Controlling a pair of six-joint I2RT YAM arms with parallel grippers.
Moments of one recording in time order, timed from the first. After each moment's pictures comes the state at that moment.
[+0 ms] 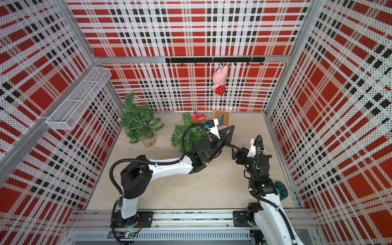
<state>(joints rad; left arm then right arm) -1.08 1.99 1.44 0.82 -0.31 -0.63 0.12 0.70 0.37 0.17 -0.21 0.54</state>
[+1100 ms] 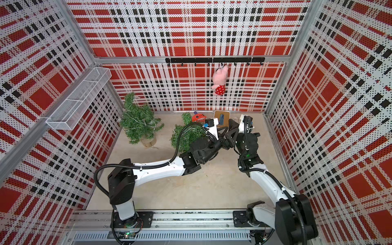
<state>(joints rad) -1.11 1.78 1.35 0.59 -0.27 -0.55 0.22 1.19 0.72 0.58 -0.04 0.36</state>
